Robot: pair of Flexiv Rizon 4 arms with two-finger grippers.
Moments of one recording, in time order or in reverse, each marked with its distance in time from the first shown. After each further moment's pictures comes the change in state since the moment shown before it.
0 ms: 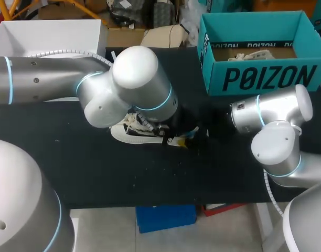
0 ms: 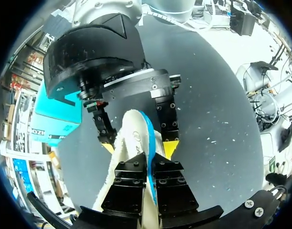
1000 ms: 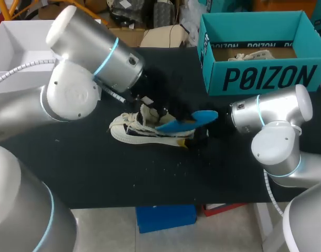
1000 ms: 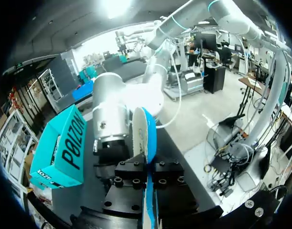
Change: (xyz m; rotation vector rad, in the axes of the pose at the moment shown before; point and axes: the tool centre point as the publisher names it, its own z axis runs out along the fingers) left arm 0.007 -0.086 -0.154 0.682 0.147 -0.026; right arm 0.000 0.000 0.000 0.000 0.000 0.000
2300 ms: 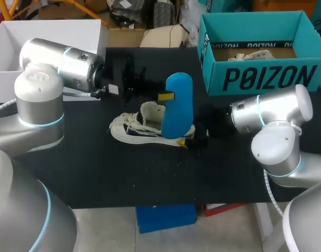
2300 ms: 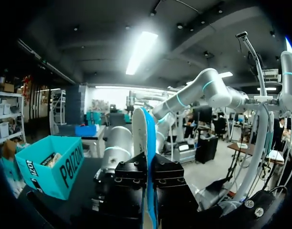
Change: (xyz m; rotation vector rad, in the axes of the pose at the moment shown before) left arm -0.005 -0.020 -0.085 0.657 0.070 -0.240; right arm 0.000 0.000 0.000 0.000 0.000 0.000
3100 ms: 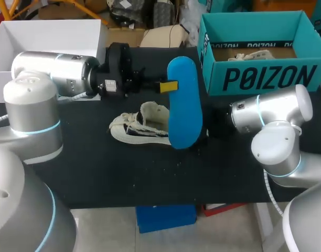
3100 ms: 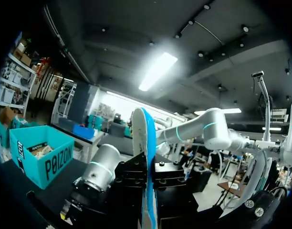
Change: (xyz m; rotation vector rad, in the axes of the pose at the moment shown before) left arm 0.037 -0.066 0.014 0.154 -0.033 -0.244; right arm 0.000 0.000 0.000 0.000 0.000 0.000
